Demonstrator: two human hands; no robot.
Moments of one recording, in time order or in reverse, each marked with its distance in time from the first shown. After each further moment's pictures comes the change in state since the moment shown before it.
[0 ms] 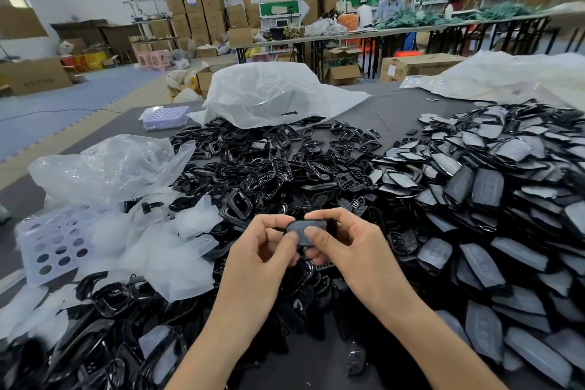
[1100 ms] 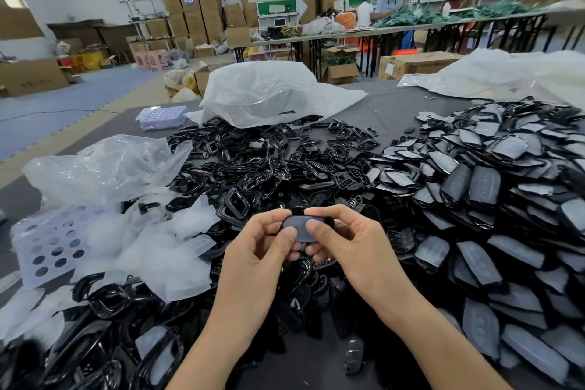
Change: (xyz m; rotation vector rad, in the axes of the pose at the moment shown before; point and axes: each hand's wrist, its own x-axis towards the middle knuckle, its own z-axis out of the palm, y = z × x) left_hand -0.003 0.004 0.004 -0.136 0.040 -0.016; right_hand 0.004 0.003 -0.003 0.075 0.001 0.018
